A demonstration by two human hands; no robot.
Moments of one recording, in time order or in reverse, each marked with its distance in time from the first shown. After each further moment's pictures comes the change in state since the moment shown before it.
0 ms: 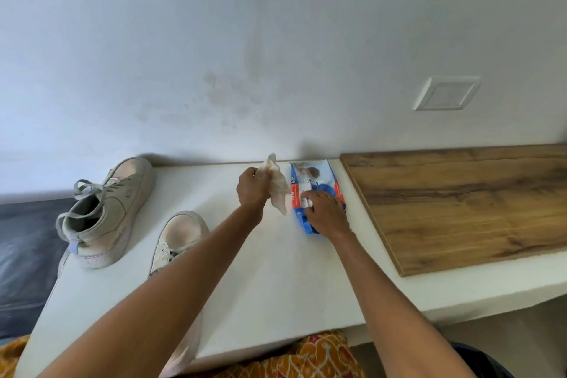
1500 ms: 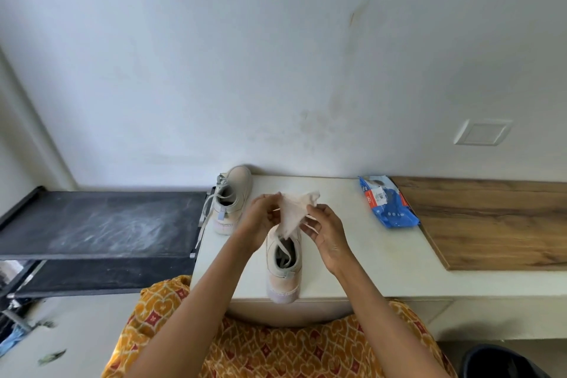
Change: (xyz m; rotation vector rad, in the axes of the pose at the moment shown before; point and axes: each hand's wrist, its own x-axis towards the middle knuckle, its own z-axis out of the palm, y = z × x) left_hand -0.135 0.038 -0.212 -0.416 -0.242 -0.090; right_hand -0.151 -0.245 -0.044 1.654 -0.086 0.226
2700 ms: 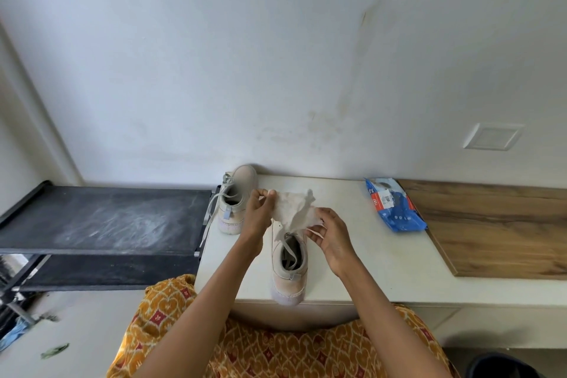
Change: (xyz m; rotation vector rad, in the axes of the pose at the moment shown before) left_hand -0.004 -0.009 -0.010 0.195 0.190 0.278; right_hand 0.007 0.005 0.002 -0.100 0.090 0.085
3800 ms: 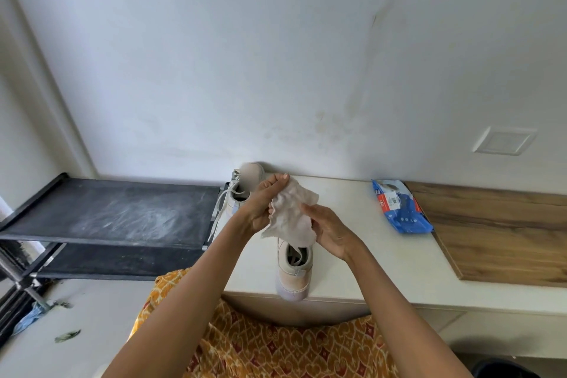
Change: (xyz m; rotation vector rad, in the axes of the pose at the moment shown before) left_hand 0.011 0.035 -0.010 -0.498 -0.424 -0.237; right_hand 0.016 -0.008 0.006 -0.186 -0.535 0.081
